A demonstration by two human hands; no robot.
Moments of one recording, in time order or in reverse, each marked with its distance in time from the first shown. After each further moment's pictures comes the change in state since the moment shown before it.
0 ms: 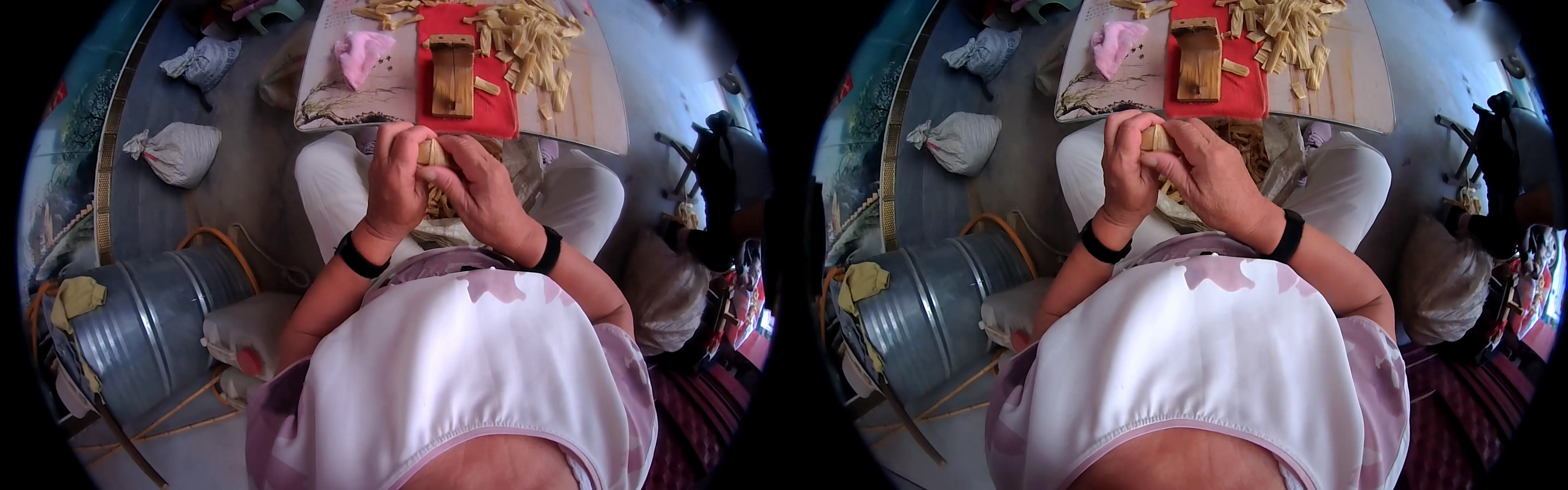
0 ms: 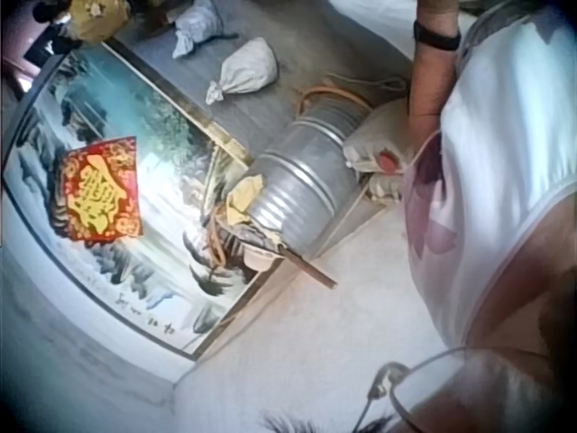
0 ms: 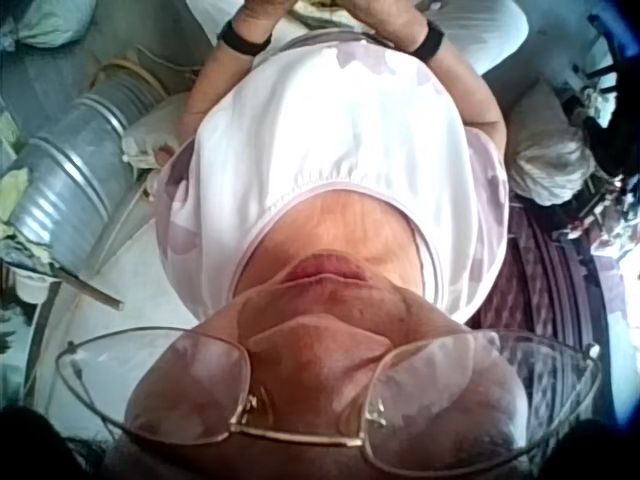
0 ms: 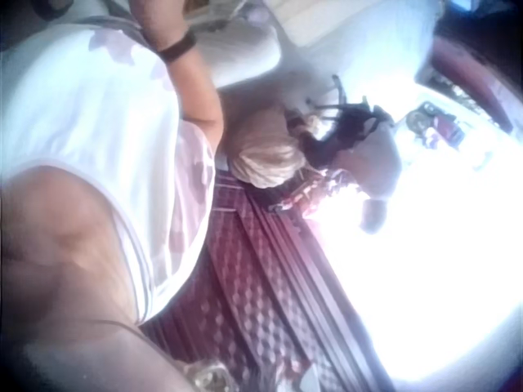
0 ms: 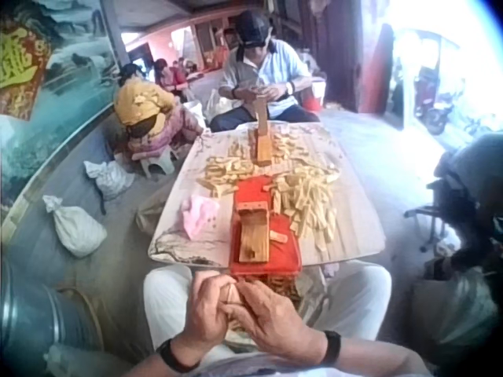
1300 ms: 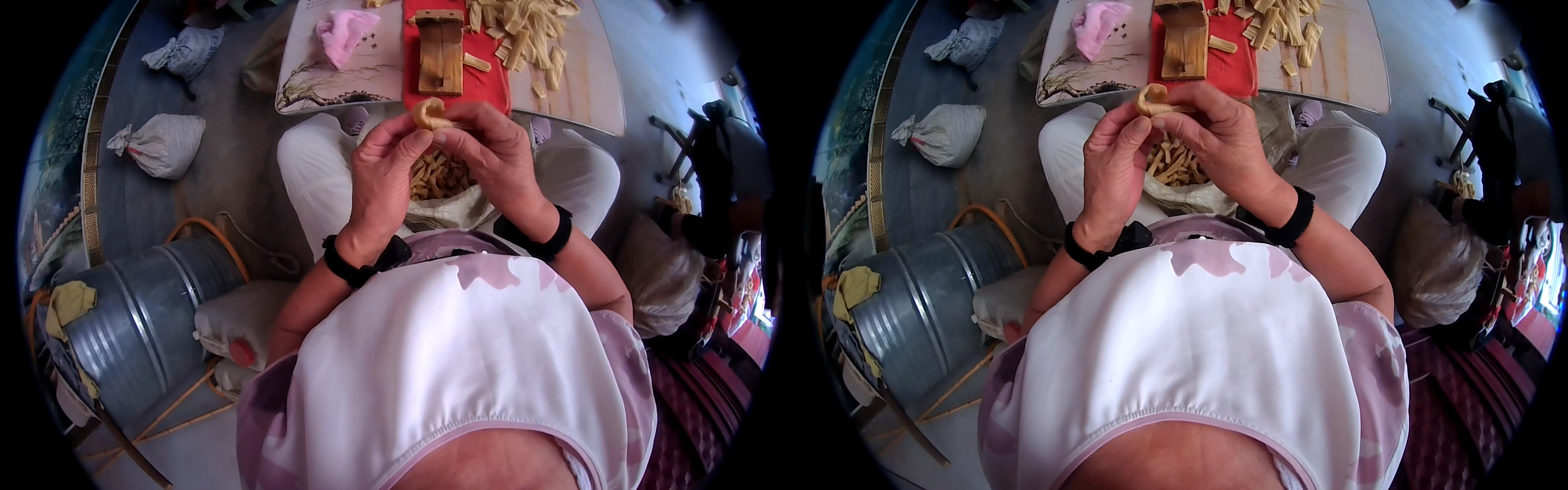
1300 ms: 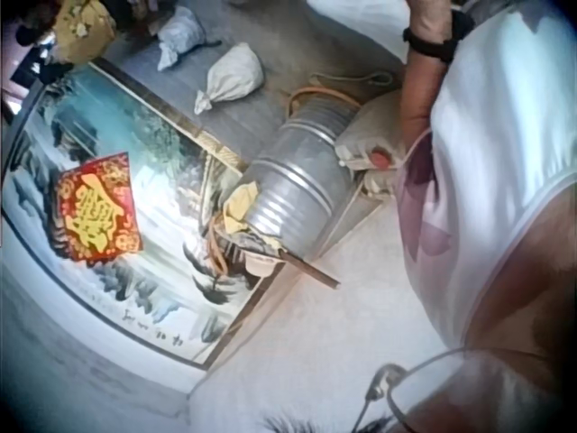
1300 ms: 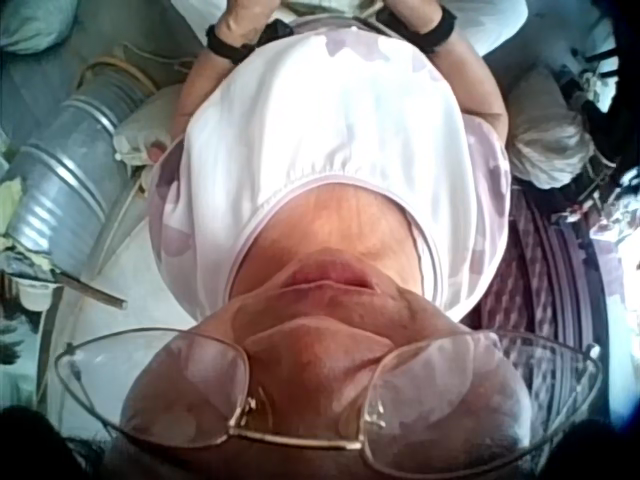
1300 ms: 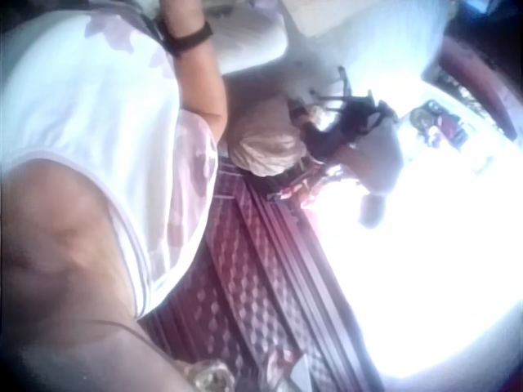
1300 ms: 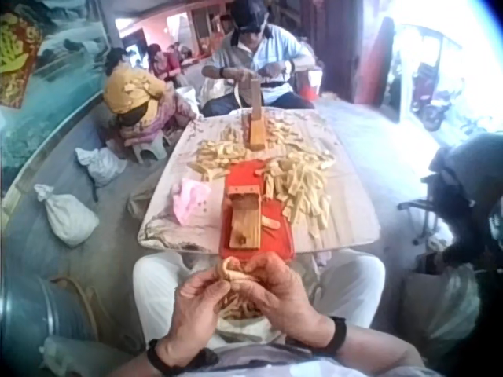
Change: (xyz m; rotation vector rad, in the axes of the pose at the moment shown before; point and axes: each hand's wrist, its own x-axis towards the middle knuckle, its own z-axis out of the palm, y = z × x) left_hand -0.016 0.031 0.011 -1.163 0.126 -0.671; right_hand 0.000 0.015 -0.010 0.367 0.089 0.120
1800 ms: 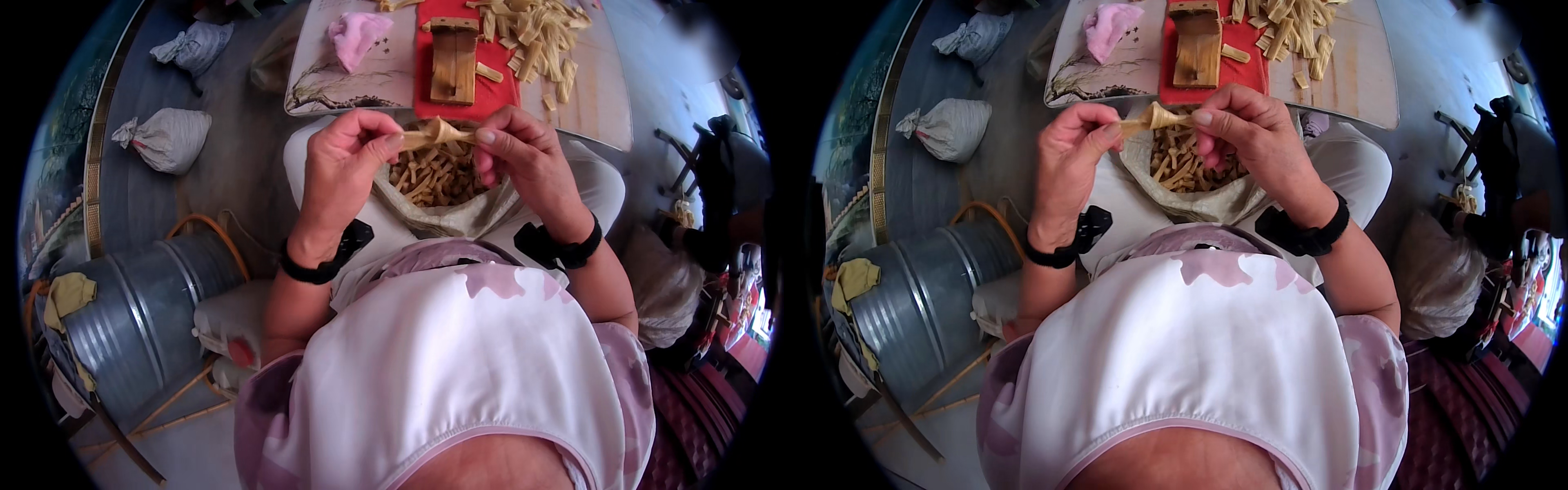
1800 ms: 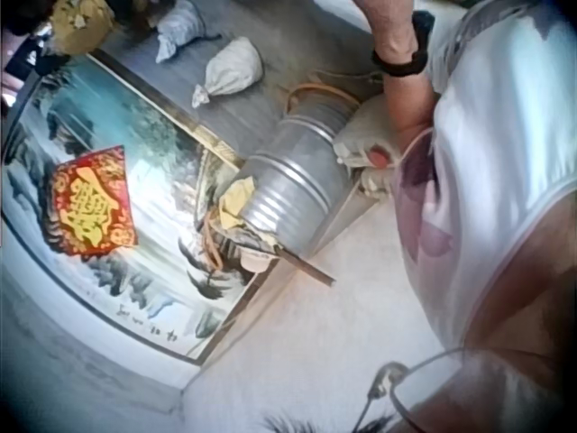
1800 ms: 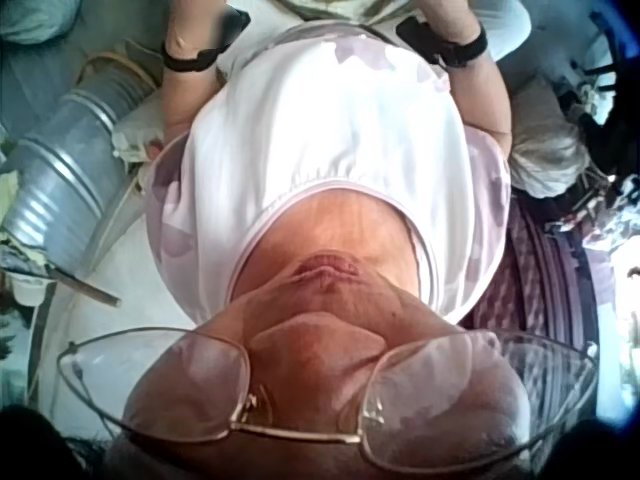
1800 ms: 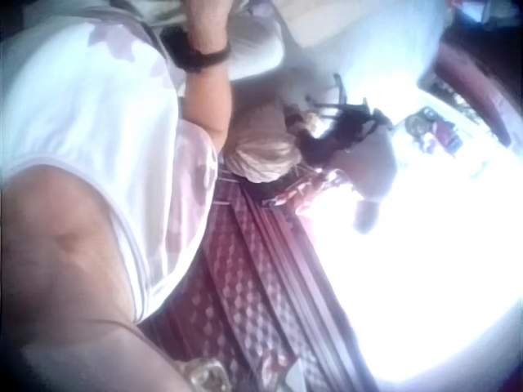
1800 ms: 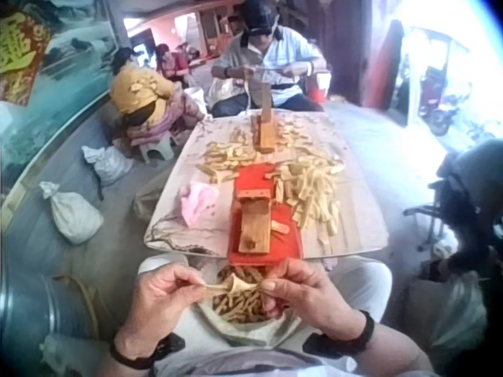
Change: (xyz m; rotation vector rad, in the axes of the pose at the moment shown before) left_hand 0.019 0.067 -0.042 0.394 -0.118 0.037; right_hand 0.009 -0.035 -0.040 0.427 -0.094 0.550
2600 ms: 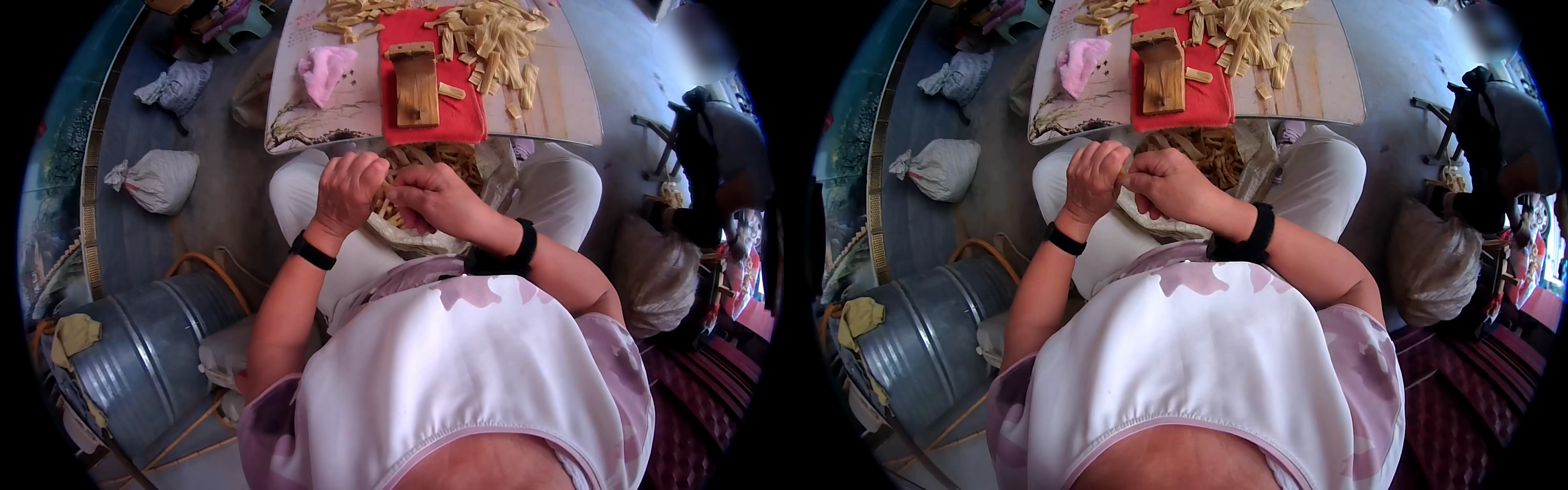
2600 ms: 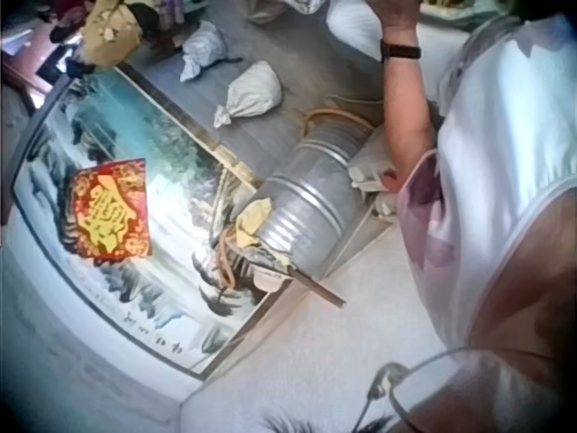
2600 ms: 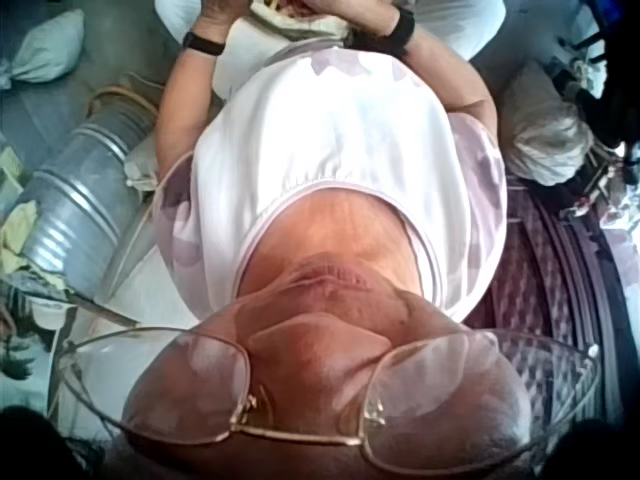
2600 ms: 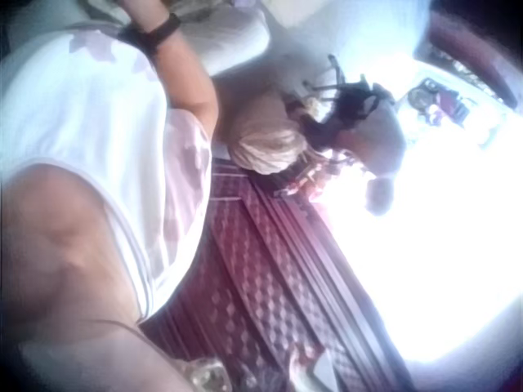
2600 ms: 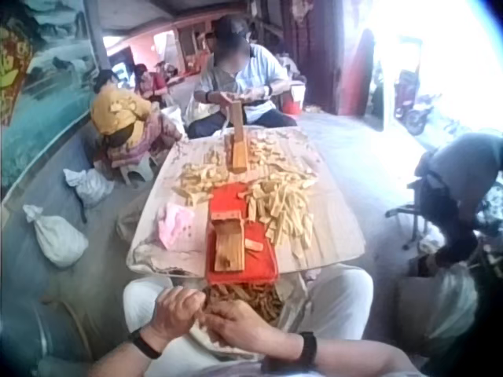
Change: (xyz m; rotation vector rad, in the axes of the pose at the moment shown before) left_hand 0.030 -0.109 -0.041 1.275 -0.222 0.785; right_hand 0.026 0.057 0.031 -0.297 -0.169 0.166
